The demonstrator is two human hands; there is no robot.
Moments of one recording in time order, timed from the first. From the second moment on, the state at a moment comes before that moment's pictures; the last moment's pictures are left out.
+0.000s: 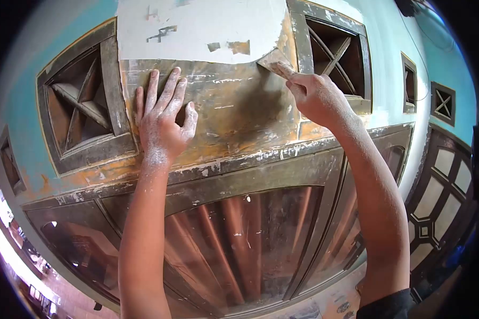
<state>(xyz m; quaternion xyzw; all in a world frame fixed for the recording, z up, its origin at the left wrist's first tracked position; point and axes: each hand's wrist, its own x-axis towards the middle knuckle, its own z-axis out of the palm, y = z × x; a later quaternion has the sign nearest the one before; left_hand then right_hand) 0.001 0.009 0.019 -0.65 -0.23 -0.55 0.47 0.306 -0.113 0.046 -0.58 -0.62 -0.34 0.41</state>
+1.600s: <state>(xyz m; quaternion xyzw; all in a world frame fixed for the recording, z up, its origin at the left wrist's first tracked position) 0.017 0.013 0.019 -0.61 -0.26 -0.58 0.47 0.347 -0.128 0.098 -0.58 -0.66 -0.37 0.31</state>
